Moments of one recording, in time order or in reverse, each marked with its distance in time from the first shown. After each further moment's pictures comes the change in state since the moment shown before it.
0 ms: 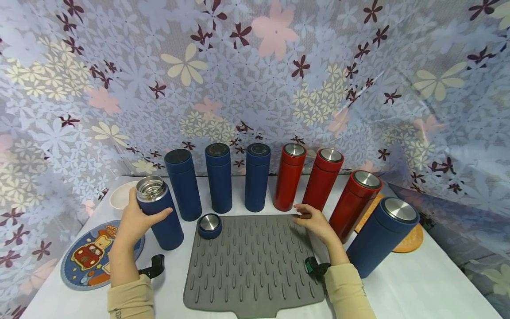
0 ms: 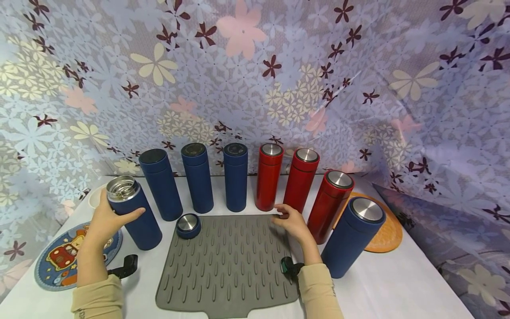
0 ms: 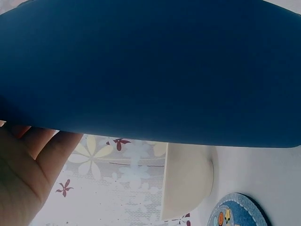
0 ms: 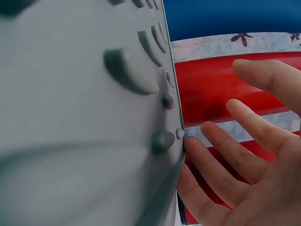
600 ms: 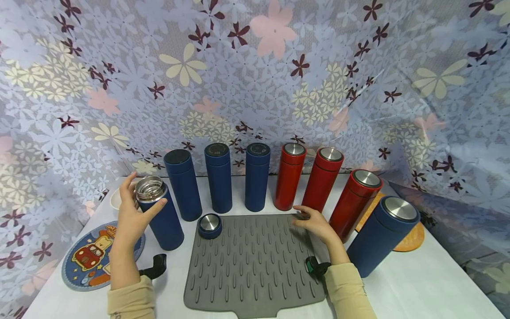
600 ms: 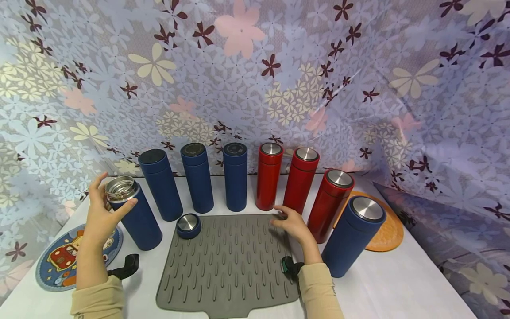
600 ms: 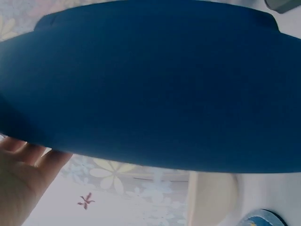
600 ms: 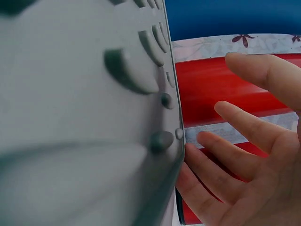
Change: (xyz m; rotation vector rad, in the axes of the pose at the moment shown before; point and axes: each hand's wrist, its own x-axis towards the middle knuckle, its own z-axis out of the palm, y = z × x) left_hand -0.006 0.019 0.001 -0.210 0.157 0.153; right_hand 0.013 0.024 0.000 -0.091 -0.045 0.014
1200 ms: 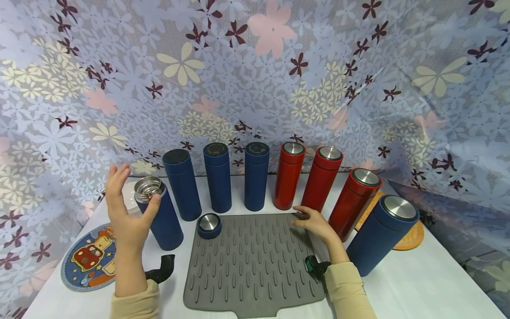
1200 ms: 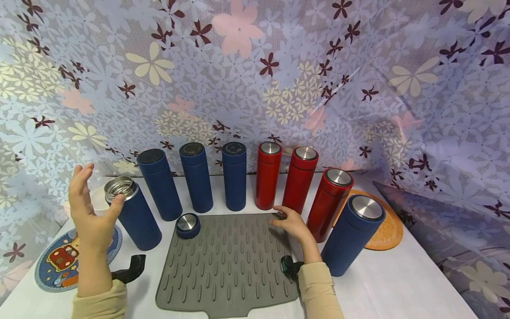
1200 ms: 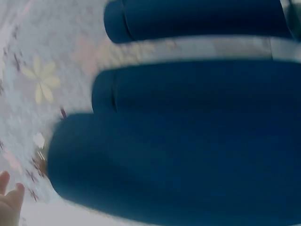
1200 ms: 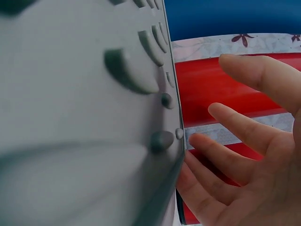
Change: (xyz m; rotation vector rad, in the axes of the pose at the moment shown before) left_hand -0.010 0.040 0.021 0.009 0.434 0.597; right_hand -0.001 -0.001 0.000 0.014 -0.019 0.030
